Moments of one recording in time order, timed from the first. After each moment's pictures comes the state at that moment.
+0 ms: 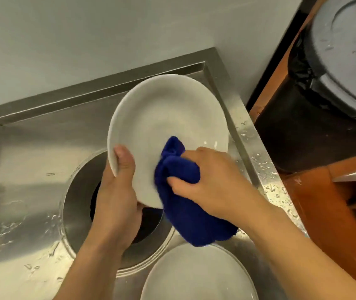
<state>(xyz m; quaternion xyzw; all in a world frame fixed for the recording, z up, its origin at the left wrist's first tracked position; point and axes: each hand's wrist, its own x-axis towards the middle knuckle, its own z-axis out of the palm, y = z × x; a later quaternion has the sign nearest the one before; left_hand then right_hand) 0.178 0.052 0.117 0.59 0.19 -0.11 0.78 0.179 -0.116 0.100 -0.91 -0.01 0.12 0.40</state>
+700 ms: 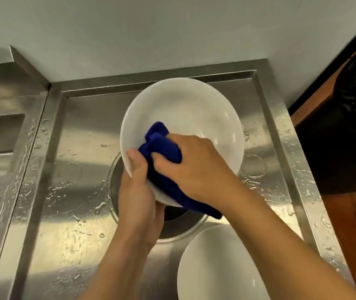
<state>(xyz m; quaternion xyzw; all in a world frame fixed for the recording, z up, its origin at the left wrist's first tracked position) 0.125 0.113 0.147 0.54 0.24 -0.02 0.81 0.177 0.002 0.153 -0.88 -0.13 0.10 0.45</state>
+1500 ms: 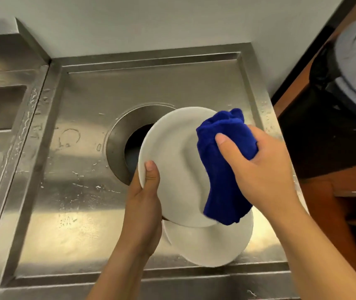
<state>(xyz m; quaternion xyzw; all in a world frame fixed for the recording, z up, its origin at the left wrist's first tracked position) -0.009 0.091 0.138 0.60 0.24 -0.05 0.76 0.037 -0.084 0.161 -0.84 0.04 -0.08 0.54</state>
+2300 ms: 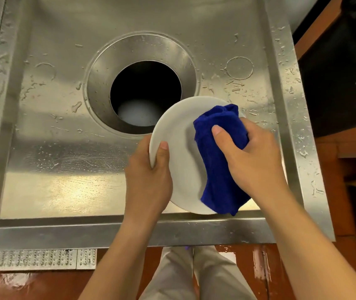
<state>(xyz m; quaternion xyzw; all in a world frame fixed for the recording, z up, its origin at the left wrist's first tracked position) -0.068 0.067 0.059 0.81 0.20 -0.01 0.55 -0.035 -0.099 0.069 -0.83 0.07 0.03 0.55</state>
